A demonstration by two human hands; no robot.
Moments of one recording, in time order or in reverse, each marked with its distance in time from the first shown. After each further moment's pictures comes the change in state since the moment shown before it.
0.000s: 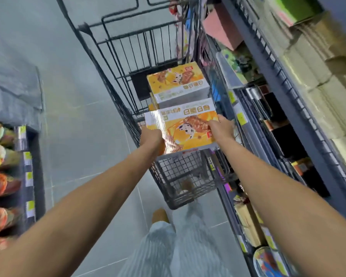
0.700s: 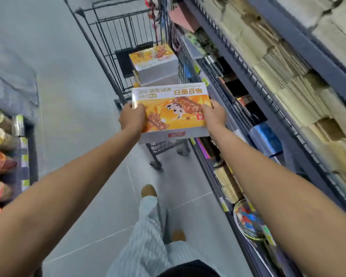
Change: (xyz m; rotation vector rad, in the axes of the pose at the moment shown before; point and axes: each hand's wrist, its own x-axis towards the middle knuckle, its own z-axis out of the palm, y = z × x) left_hand -0.256 -0.105 -0.064 0.175 0.152 0.409; right_hand -0.207 0.140 -0.088 0.208 0.155 -0.162
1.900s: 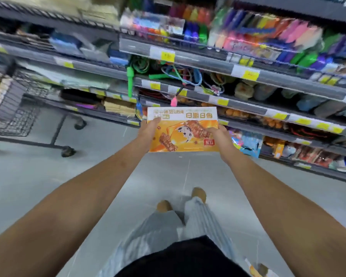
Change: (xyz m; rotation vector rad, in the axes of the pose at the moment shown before) left_hand -0.557 -0.299 0.076 0.458 -1.047 0.021; right_hand -0.584 0.433 -0.318 0.497 0.604 0.598
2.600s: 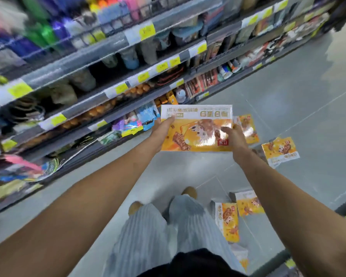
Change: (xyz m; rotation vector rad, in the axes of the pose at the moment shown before) left_hand -0.124 -0.137 0.518 0.577 -0.667 0.036; right_hand -0.029 0.276 -0.432 0.576 0.613 0.284
